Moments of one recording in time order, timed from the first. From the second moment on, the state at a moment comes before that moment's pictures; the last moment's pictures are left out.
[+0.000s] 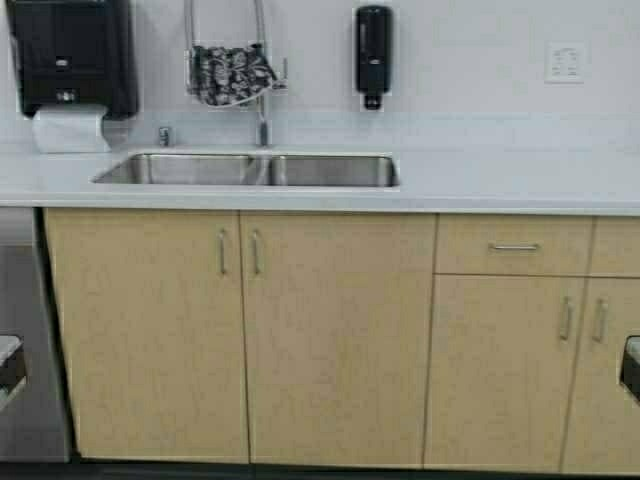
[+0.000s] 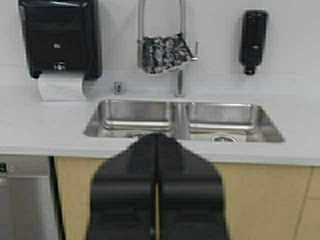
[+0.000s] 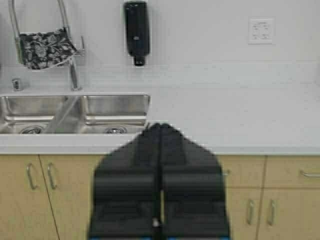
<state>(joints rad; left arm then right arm) -0.01 -1.00 1.21 0.00 -0.34 -0.04 0.01 -1.02 1.18 -0.01 -0.26 0.05</state>
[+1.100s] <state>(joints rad) -0.01 -1.01 1.24 0.00 -0.37 -0.07 0.03 -1.02 1.18 -0.01 -0.26 0.05</state>
